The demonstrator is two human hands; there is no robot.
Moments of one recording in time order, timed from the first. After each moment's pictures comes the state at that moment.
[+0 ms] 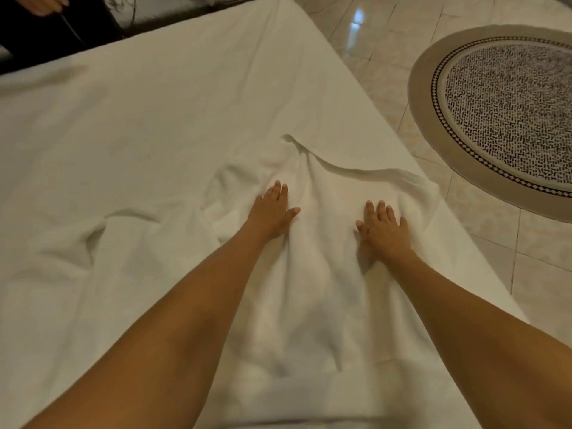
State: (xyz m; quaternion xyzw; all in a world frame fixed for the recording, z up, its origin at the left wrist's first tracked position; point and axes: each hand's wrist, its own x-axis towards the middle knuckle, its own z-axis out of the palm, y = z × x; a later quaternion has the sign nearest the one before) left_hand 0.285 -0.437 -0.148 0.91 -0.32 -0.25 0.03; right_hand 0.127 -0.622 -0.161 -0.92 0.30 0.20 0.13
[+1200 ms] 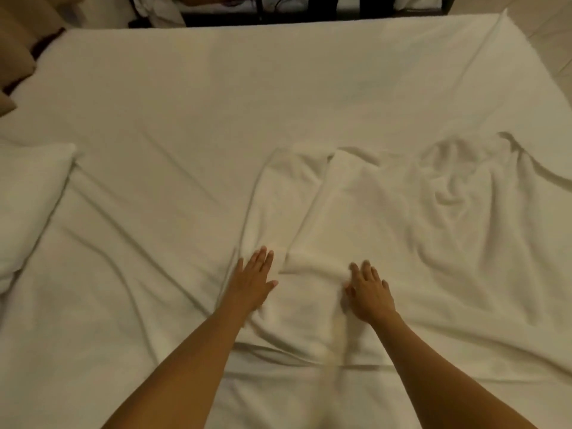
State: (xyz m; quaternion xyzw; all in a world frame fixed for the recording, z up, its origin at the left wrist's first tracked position) left_hand 0.120 0.122 -0.138 0.94 -0.15 -0.29 -0.03; right_hand 0.068 -0.131 -0.140 -0.95 0.09 0.28 0.13
